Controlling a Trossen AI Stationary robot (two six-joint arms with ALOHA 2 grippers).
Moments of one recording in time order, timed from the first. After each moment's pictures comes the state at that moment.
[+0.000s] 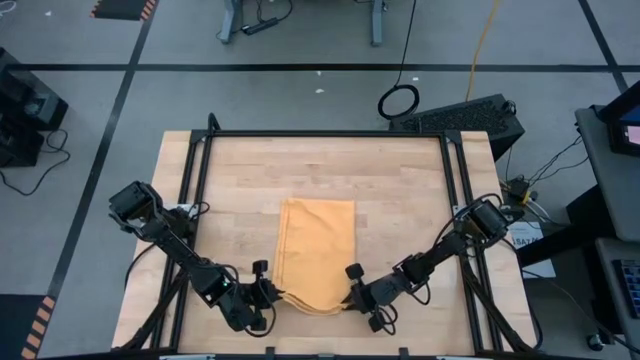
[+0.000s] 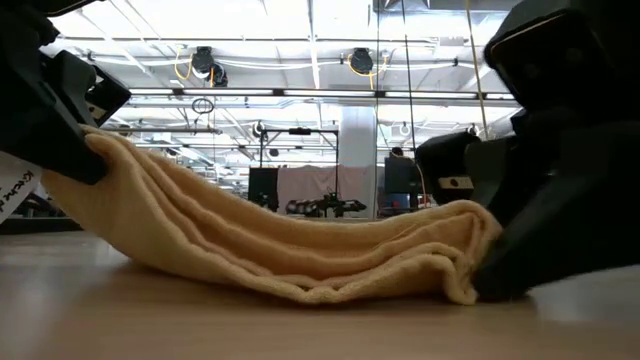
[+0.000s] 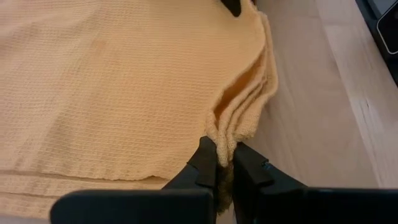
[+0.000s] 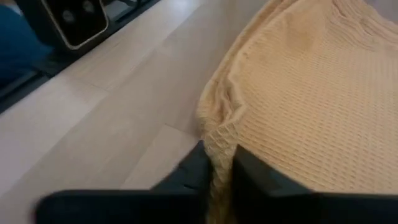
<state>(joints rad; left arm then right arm) -0.79 1.70 0.81 -0.01 -0.58 -0.61 0.58 2.00 0.74 0.73 0.16 0.05</state>
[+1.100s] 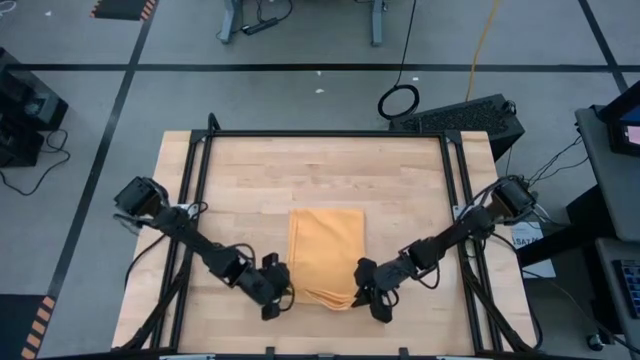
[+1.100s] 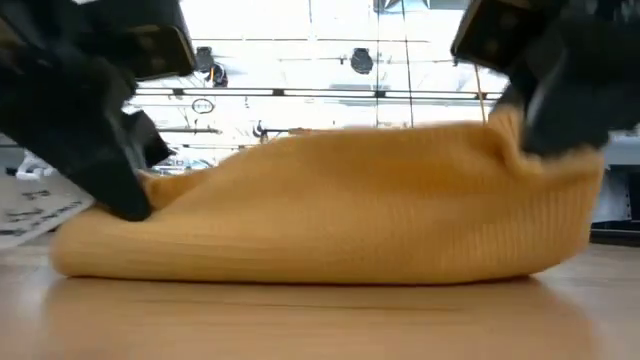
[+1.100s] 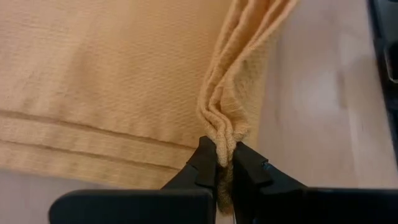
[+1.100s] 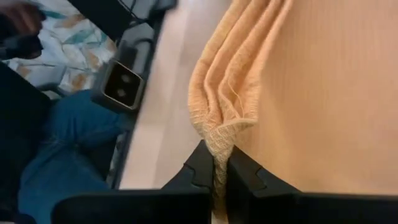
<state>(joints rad) -0.59 1.70 0.79 0.03 -0.21 -0.70 0.51 1.72 0.72 0.40 -0.09 0.64</state>
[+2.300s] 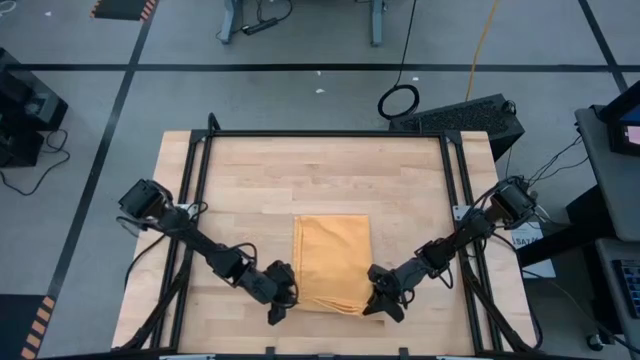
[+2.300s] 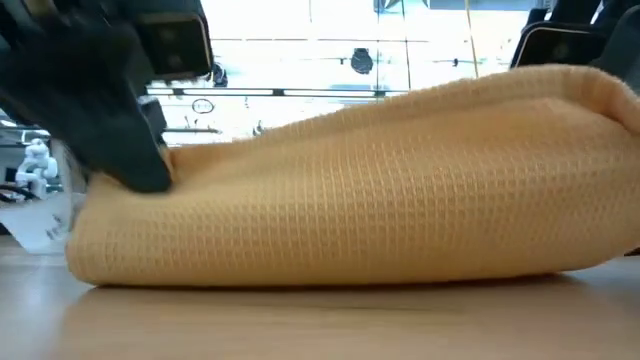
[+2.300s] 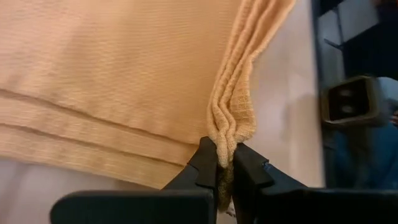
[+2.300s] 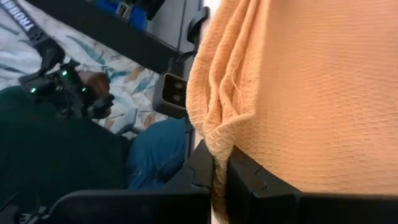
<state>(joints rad) -0.58 1.74 0.79 0.20 -0.12 -0.85 0.59 1.74 0.51 0.87 -0.10 1.03</state>
